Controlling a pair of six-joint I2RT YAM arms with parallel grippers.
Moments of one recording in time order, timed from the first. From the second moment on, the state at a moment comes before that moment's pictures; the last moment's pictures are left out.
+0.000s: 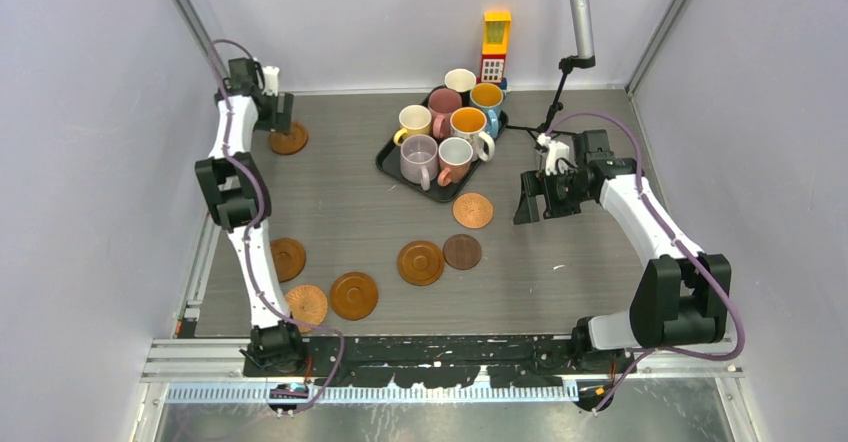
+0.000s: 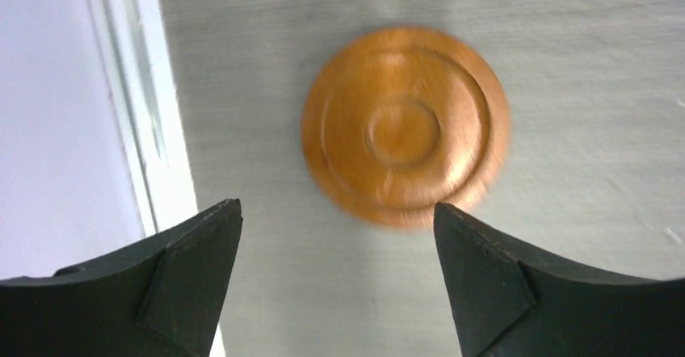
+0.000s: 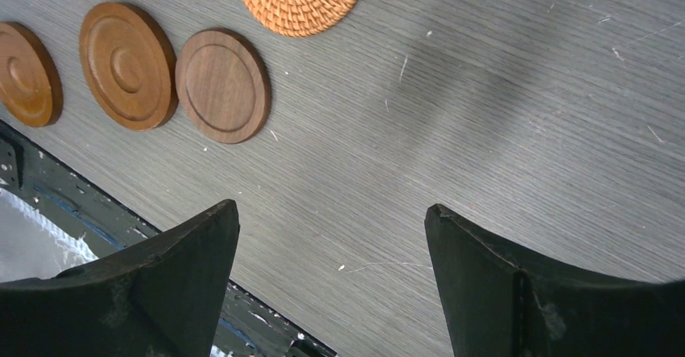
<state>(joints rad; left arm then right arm) 0.20 2.48 2.32 -0.77 0.02 0.28 0.06 1.40 1.05 -0.80 -0.49 -0.14</state>
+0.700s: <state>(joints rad) 0.44 1.37 1.25 -0.93 0.42 0.64 0.06 1.18 0.99 -0.83 -0.59 -0.15</state>
